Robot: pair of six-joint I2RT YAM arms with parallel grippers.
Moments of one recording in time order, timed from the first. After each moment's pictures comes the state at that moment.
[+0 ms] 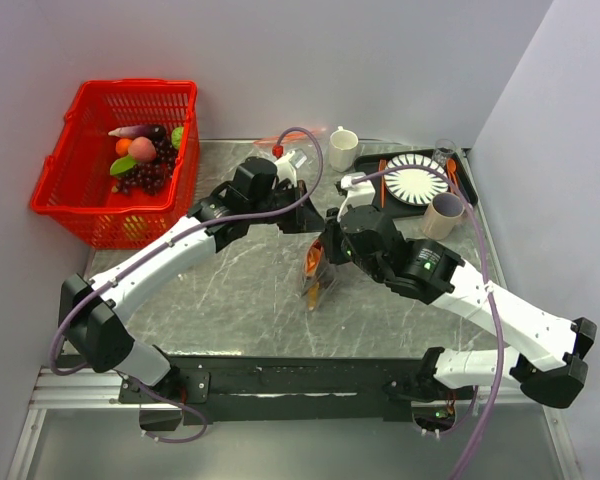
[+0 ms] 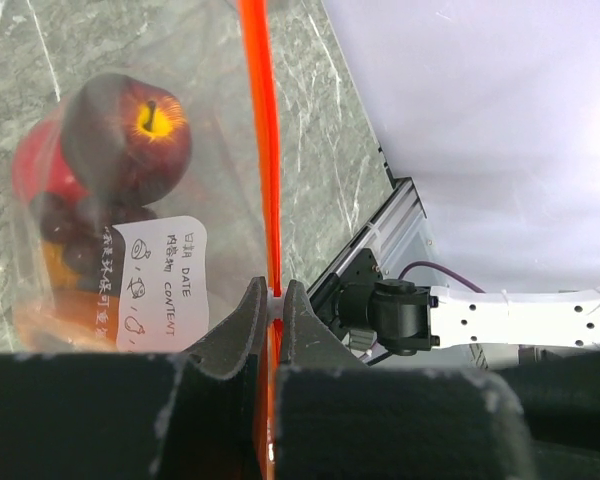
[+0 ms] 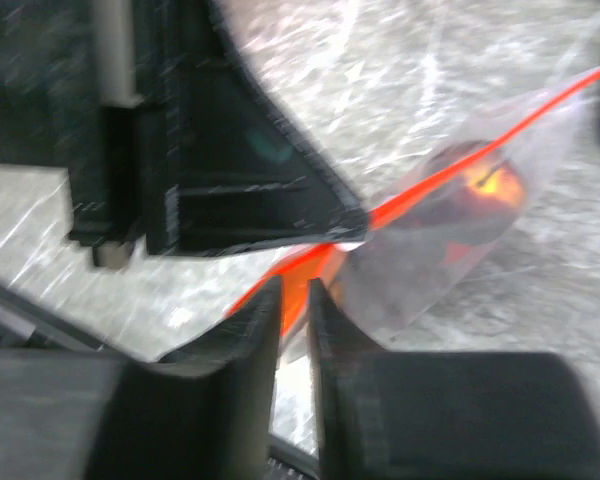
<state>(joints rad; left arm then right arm) -0.73 1.49 1.39 -0.34 0.39 -0.71 1.00 1.14 1.29 -0.67 0.45 0.49</state>
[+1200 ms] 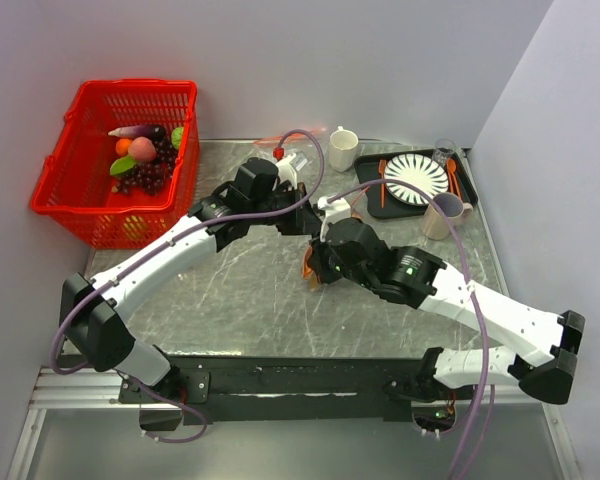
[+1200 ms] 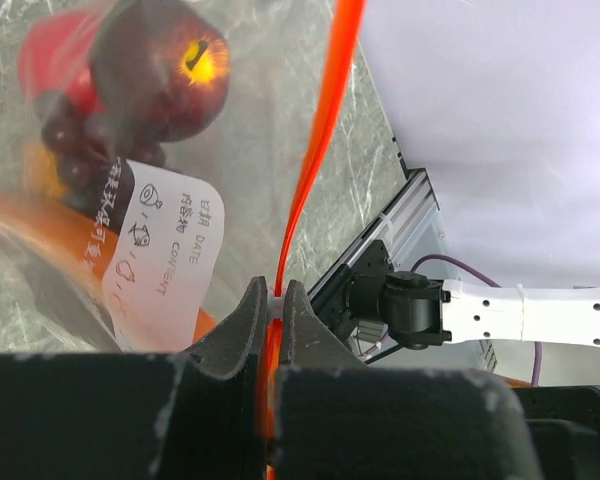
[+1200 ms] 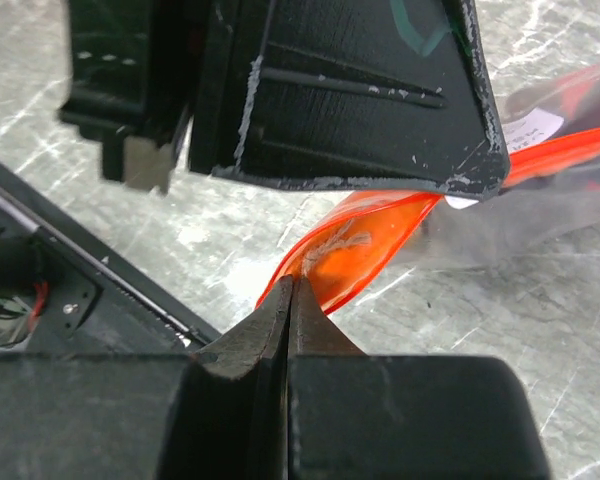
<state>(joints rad) -0.73 1.49 1.39 -0.38 0.38 -0.69 1.03 1.17 1.19 -0.64 0.28 0.45</state>
